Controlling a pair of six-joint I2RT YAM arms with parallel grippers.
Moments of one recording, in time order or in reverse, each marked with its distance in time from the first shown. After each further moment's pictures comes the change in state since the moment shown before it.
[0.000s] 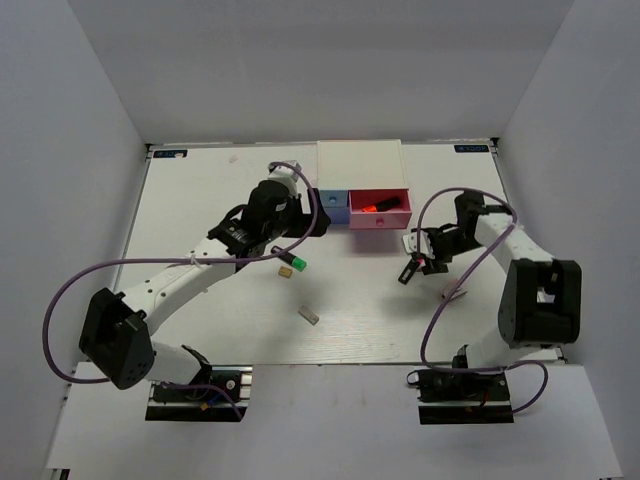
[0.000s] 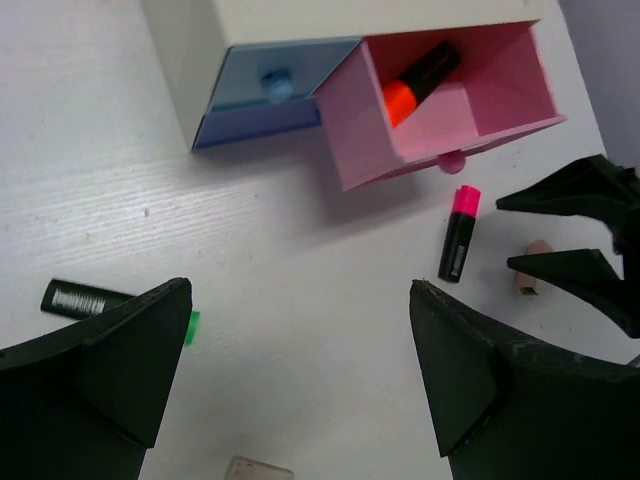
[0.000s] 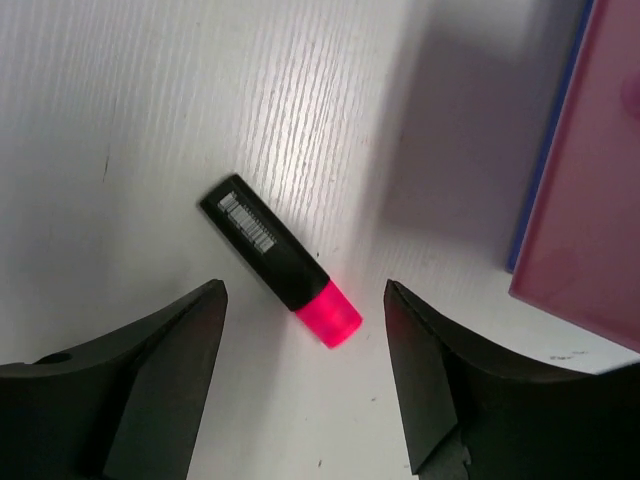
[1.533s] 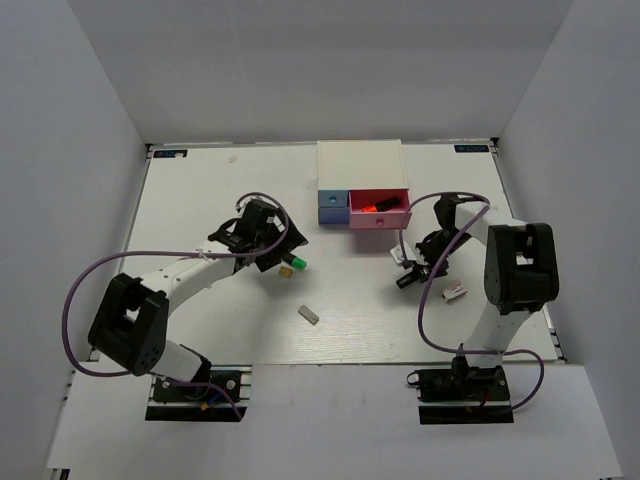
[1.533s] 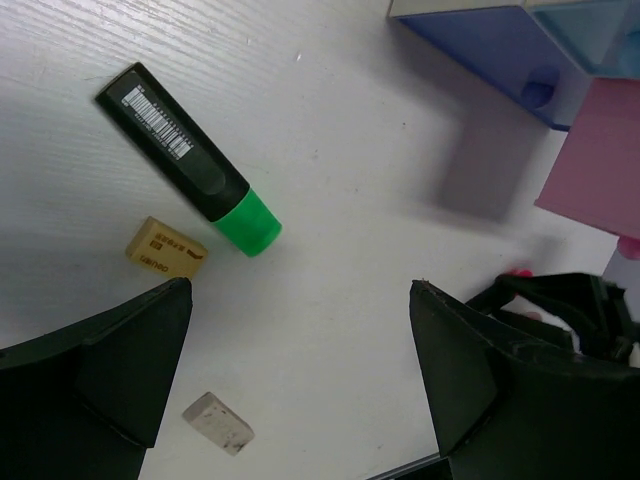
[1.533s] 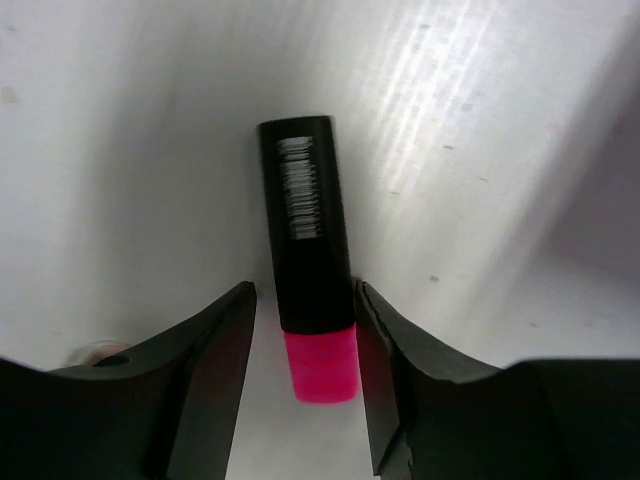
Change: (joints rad) left arm 0.135 0.050 -0.218 -0.076 0.033 -0.517; right arm 0.070 0.292 0.152 -0.149 0.258 -0.076
